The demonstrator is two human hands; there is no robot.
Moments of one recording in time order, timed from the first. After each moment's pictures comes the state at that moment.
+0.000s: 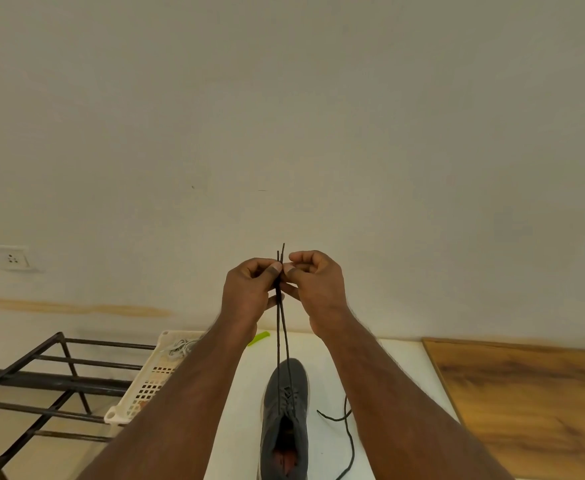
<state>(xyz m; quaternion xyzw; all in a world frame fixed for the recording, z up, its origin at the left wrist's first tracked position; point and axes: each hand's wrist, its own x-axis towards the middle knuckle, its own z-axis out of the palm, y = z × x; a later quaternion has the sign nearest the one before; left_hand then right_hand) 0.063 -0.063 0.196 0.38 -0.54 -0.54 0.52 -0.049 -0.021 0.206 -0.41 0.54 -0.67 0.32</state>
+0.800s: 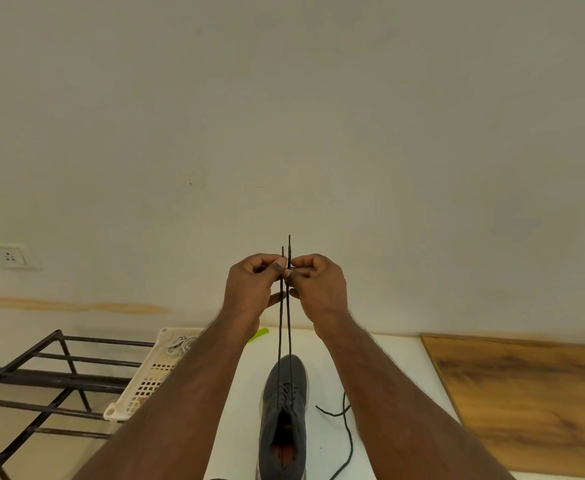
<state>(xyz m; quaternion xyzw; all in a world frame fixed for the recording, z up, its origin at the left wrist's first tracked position) 0.059 -0.058 0.202 0.38 -0.54 -0.55 0.51 -0.056 -0.023 0.194 -0.44 0.62 -0.61 0.23</state>
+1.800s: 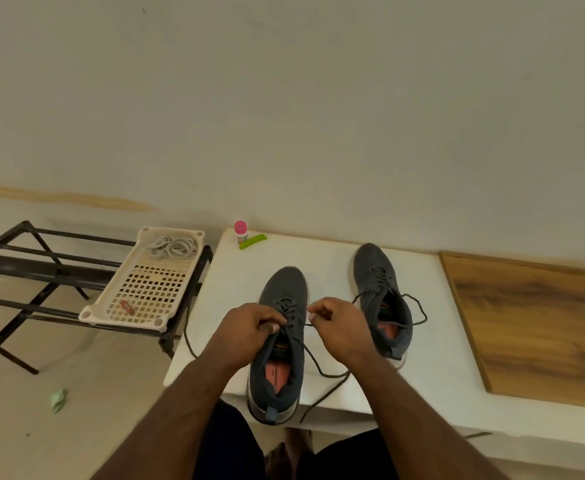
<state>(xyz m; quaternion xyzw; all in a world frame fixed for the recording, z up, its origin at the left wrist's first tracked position) 0.082 -0.050 -0.019 0.46 -0.79 -0.38 0.13 -0.105 0.014 -0.020 -0.51 0.77 -0.27 0.26</state>
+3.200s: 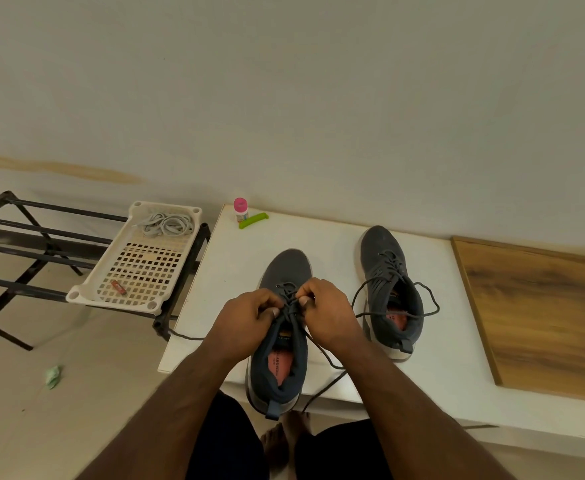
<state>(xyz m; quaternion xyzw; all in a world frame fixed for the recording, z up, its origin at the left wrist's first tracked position) 0.079 -0.055 -0.048 0.49 -0.76 -0.40 0.16 -0.088 -0.013 -0.041 -0.54 0.75 -0.24 0.28</state>
